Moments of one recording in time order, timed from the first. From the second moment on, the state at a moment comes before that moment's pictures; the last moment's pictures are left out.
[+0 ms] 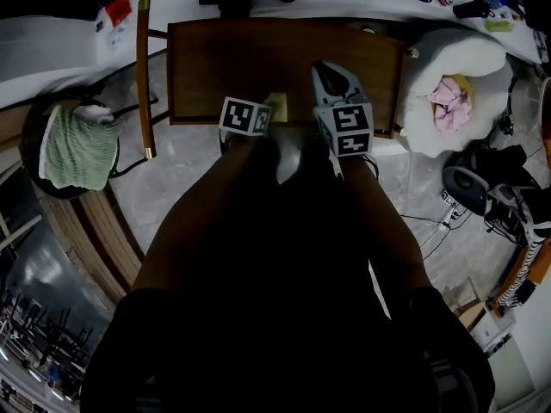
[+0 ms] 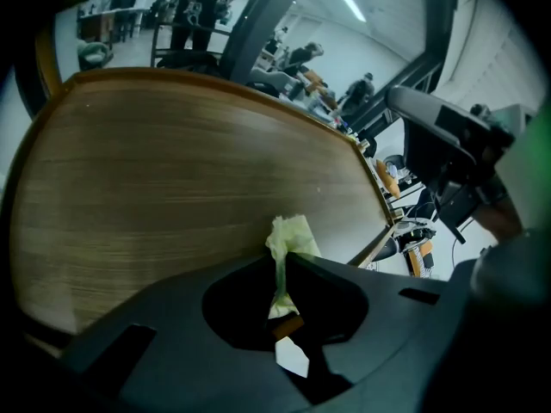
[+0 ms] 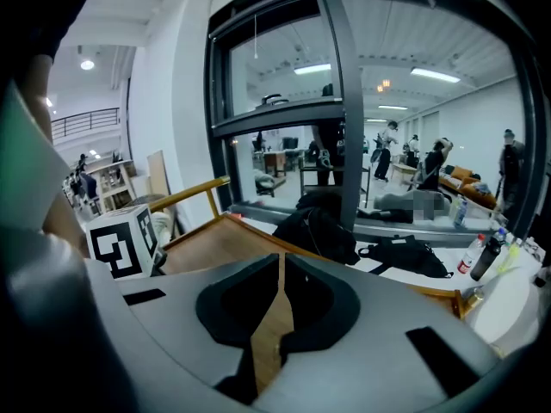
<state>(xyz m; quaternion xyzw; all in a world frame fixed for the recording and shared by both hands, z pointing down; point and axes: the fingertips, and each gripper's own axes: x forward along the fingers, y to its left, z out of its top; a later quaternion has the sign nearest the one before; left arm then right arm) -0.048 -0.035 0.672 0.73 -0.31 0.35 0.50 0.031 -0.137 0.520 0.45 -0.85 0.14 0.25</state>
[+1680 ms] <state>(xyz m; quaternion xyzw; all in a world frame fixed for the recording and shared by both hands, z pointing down) -0.270 -0.044 0.666 0.65 -0.49 0.37 0.45 -0.010 -0.127 0.510 0.48 -0.84 0.13 0.24</state>
